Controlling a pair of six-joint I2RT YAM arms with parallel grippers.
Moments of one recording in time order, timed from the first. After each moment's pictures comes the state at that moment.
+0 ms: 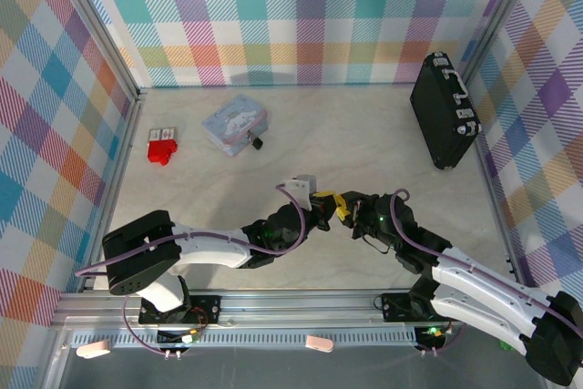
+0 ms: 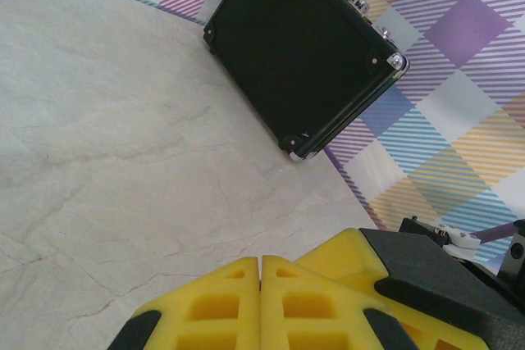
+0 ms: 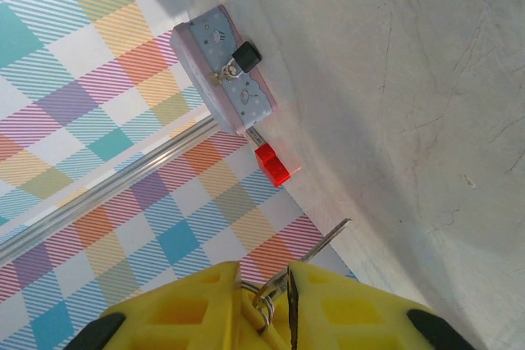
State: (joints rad) left arm -1.17 1.56 0.68 0.72 -0.41 -0.72; right arm 0.79 0.77 0.38 0.01 0.06 2.03
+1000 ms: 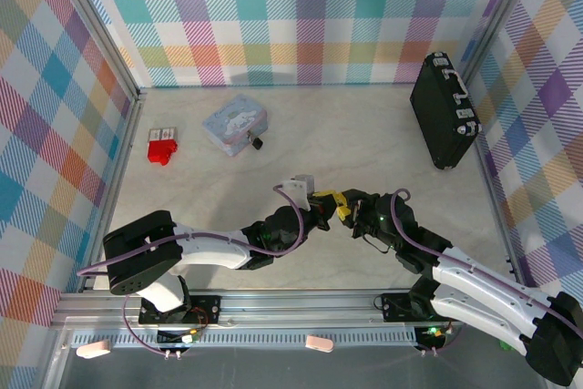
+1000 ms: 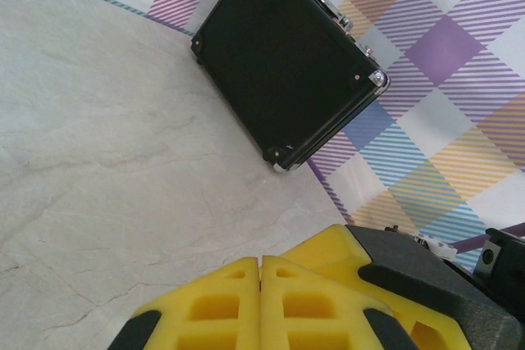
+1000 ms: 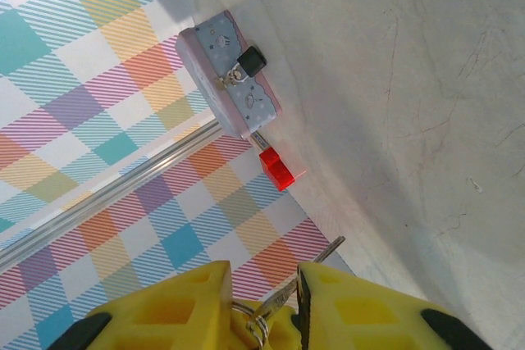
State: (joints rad) left arm -1.17 1.57 0.66 0.79 -0.41 -0.74; right arm 0.79 0.76 0.38 0.00 0.07 2.04
